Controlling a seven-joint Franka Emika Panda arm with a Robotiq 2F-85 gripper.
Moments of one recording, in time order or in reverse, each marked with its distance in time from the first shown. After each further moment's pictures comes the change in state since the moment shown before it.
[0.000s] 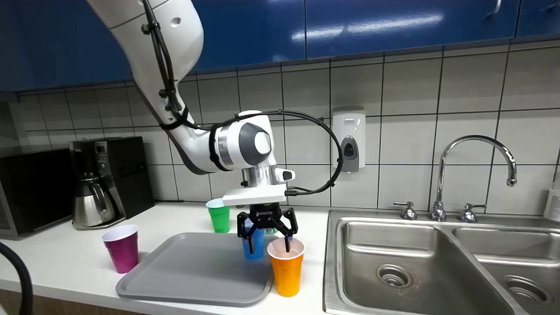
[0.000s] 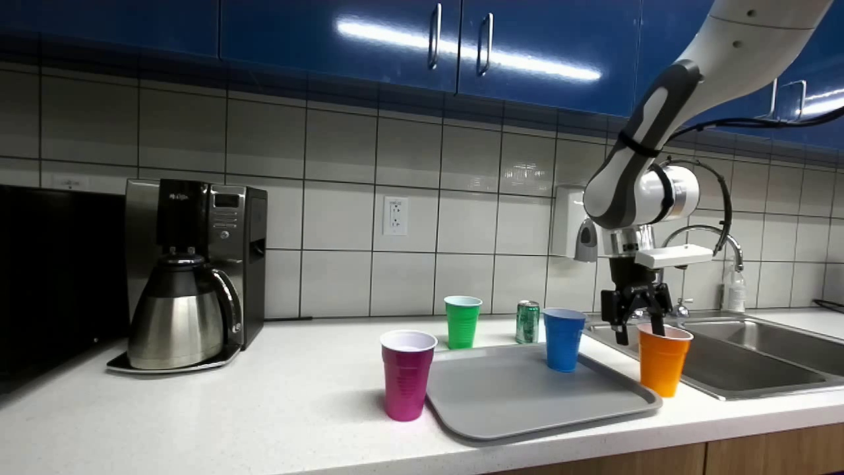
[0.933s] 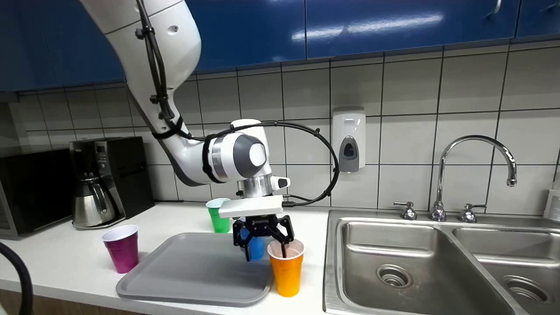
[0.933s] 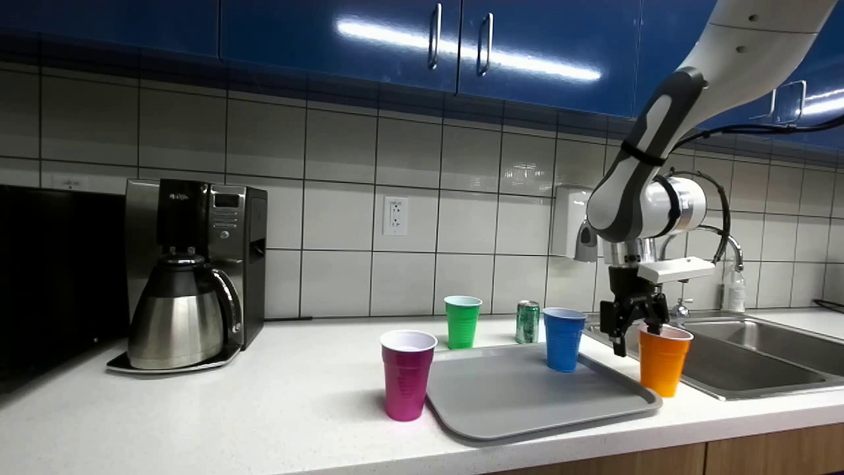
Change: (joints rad) arm 0.001 0.001 0.007 -0.071 -0.010 0.122 -0.021
